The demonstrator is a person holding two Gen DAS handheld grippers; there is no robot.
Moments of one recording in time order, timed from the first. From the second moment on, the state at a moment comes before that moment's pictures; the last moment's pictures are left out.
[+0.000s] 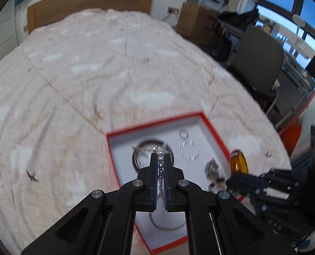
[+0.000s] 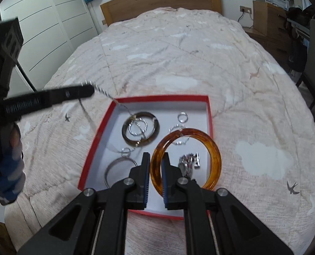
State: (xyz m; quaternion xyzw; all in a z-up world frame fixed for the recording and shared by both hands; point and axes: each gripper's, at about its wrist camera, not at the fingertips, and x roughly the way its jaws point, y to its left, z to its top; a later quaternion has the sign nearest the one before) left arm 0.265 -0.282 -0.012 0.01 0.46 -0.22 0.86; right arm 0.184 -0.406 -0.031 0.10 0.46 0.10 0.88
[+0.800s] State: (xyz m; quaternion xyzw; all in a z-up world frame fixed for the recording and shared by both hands) left arm 0.230 -0.280 -0.084 0.01 0.52 -0.22 0.82; right arm 0.178 -0.399 -0.078 0.10 0.51 0.11 0.85
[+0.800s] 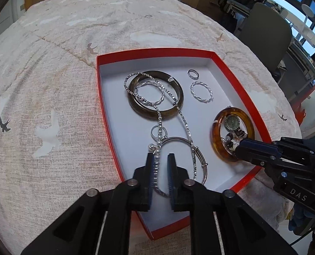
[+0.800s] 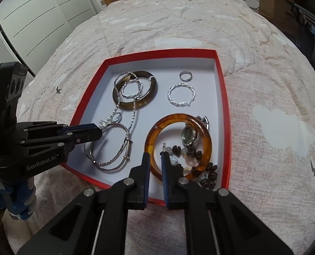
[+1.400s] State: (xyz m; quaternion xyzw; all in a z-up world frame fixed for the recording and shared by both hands) left arm 0.167 -0.239 -0.017 0.00 0.48 -0.21 0.86; right arm 0.112 -0.393 -0.014 0.12 0.47 0.06 0.87
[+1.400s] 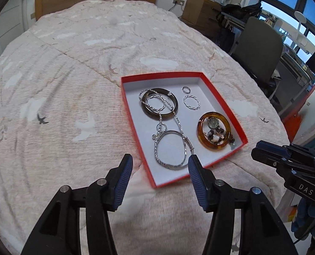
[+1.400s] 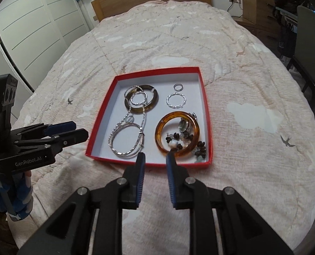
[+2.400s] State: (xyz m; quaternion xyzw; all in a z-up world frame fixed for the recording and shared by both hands) left arm 0.014 -0.101 0.080 0.02 0.35 -0.05 0.93; right arm 0.002 -0.270 0.077 0.11 0.39 0.01 0.91
